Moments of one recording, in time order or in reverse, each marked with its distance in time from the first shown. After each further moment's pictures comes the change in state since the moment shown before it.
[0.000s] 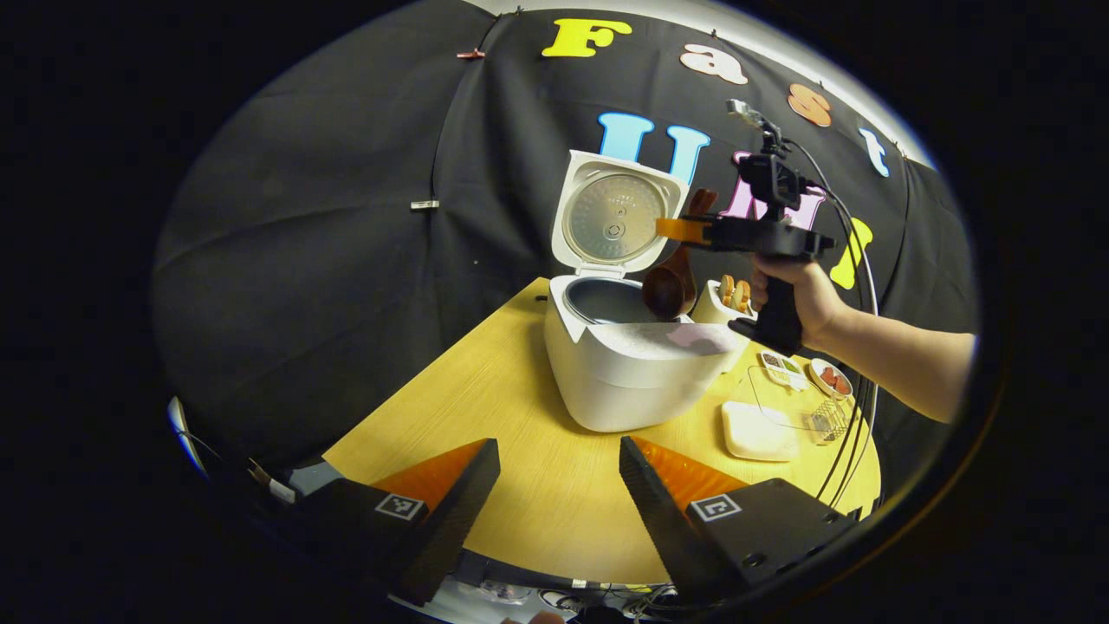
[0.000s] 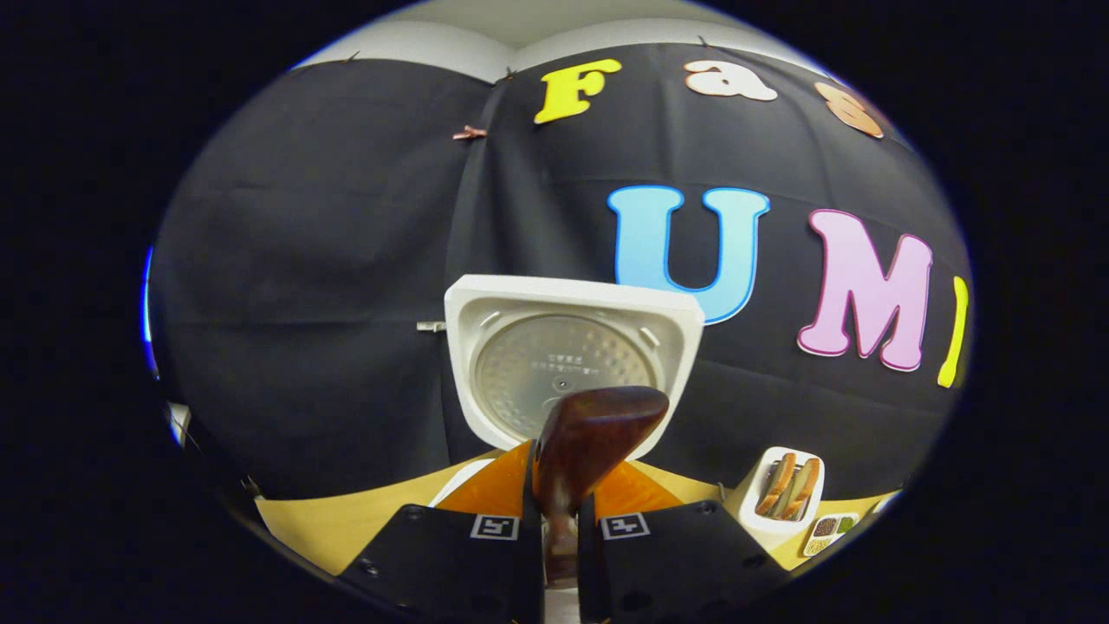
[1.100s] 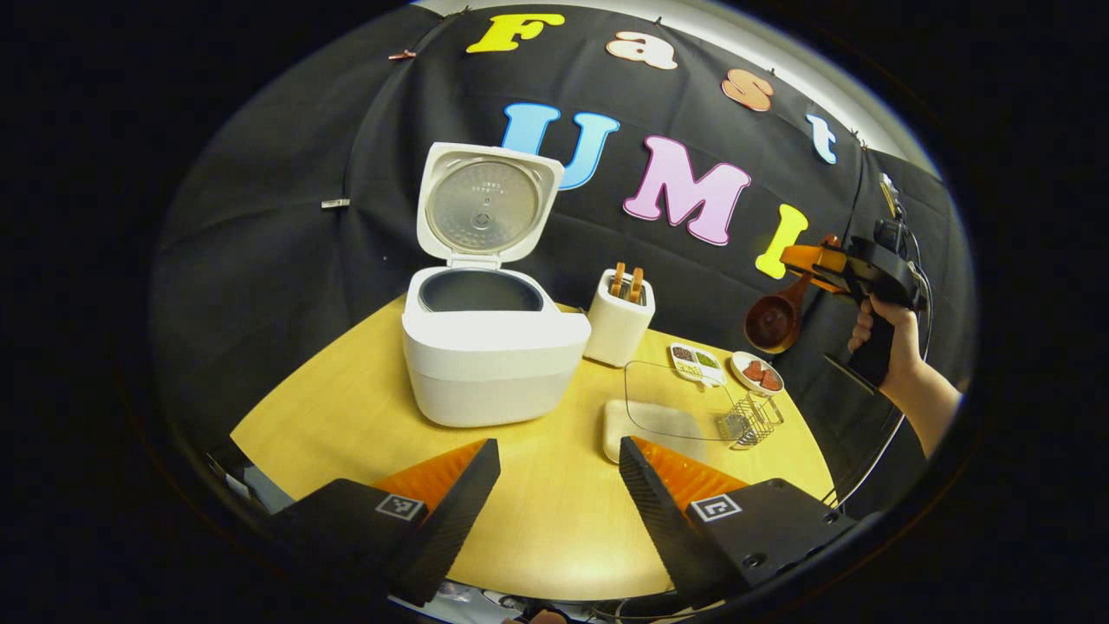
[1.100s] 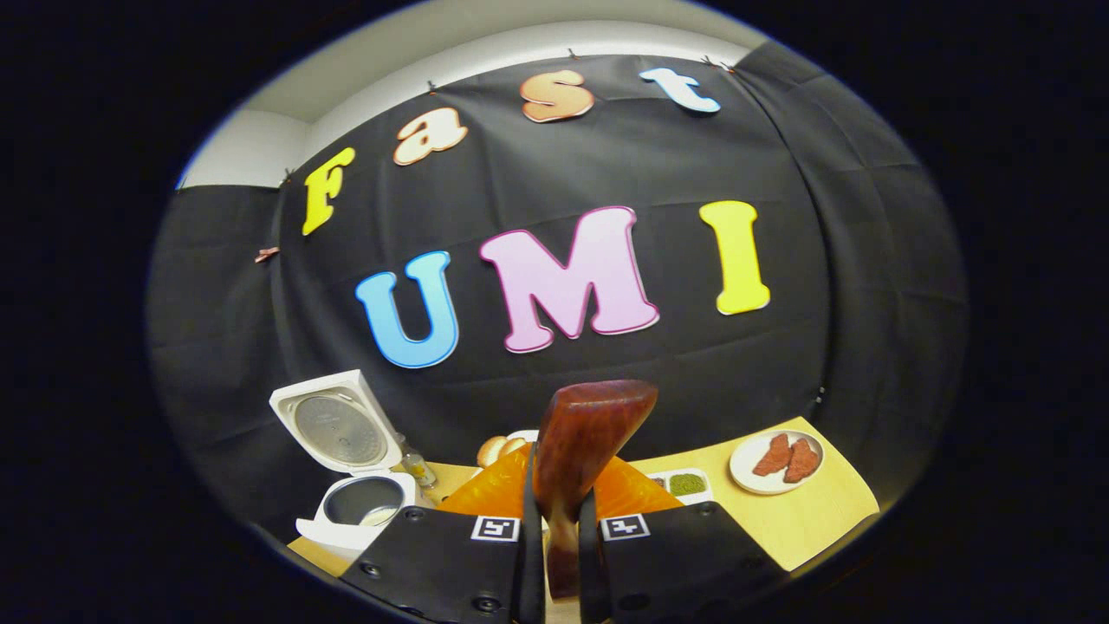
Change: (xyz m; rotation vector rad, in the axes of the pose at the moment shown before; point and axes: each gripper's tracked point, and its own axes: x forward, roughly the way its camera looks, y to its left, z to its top) left arm 0.006 -0.185 -0.017 0.017 0.034 -0.190; right arm -0.268 -0.334 -0.011 0.361 -0.071 -0.511
